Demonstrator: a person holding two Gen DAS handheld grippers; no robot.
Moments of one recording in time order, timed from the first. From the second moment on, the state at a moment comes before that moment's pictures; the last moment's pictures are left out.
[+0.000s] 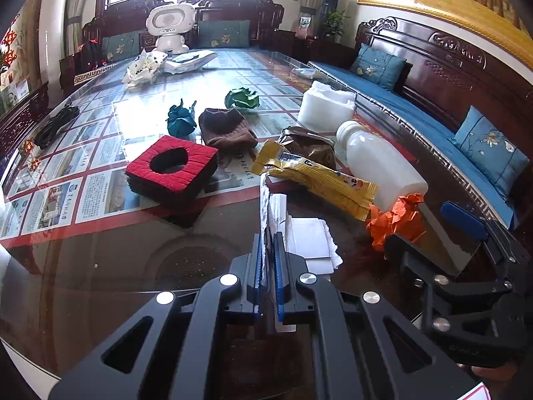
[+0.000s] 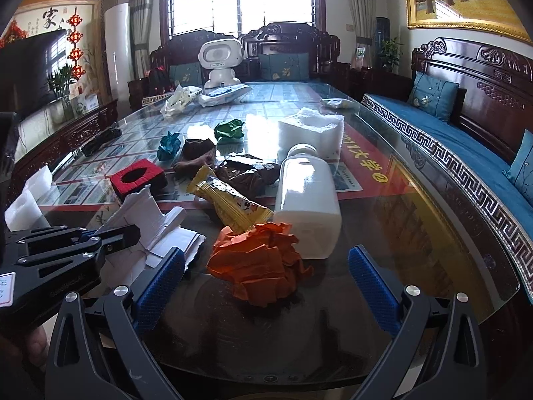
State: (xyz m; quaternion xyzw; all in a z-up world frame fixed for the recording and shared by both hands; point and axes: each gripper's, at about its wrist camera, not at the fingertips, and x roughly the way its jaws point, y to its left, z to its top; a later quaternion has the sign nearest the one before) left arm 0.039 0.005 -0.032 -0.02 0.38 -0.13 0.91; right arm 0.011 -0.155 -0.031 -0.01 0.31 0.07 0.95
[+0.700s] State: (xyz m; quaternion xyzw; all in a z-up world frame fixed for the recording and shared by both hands) left arm 0.035 0.002 -0.026 -0.03 0.38 -0.16 0.91; right arm 0.005 -0.159 -0.031 0.01 0.33 0.13 0.94
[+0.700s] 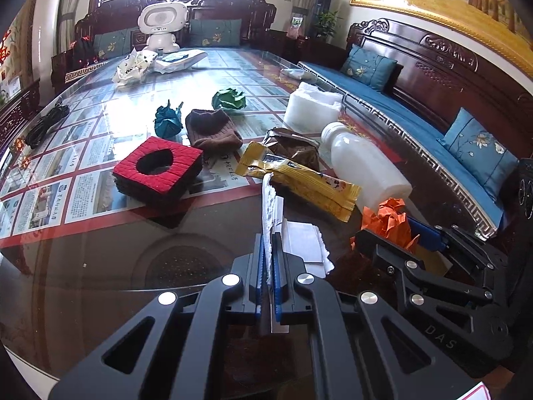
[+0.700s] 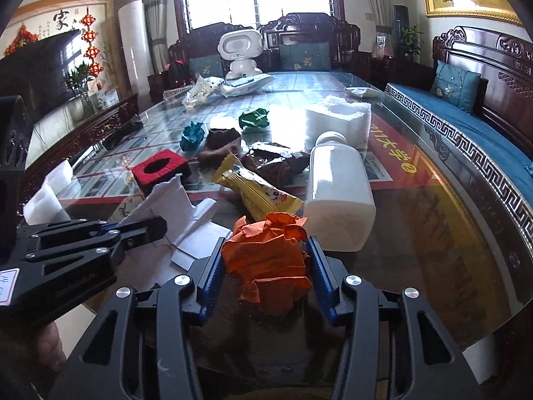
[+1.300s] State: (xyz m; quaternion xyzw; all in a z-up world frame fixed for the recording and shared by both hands) left arm -0.005 -0.011 0.006 -0.01 0.35 -0.18 0.92; right arm -0.031 -0.157 -0.003 0.00 0.29 0.14 0.95
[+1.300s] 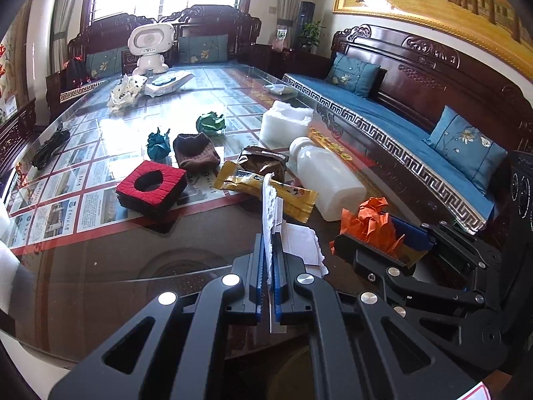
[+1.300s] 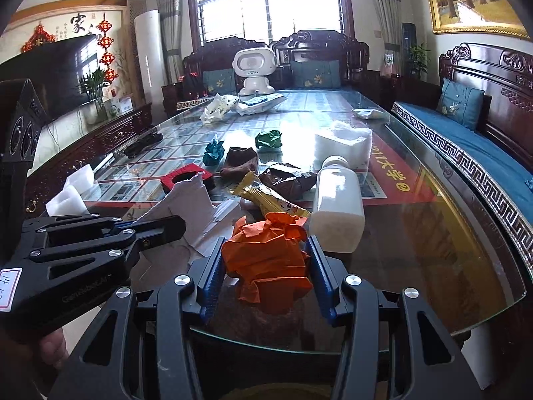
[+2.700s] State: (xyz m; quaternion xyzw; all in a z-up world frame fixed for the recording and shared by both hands) left arm -0.182 -0.048 -0.099 0.04 0.44 -0.24 0.86; right arm -0.222 -0.196 -0.087 -0.02 0.37 0.12 0.92
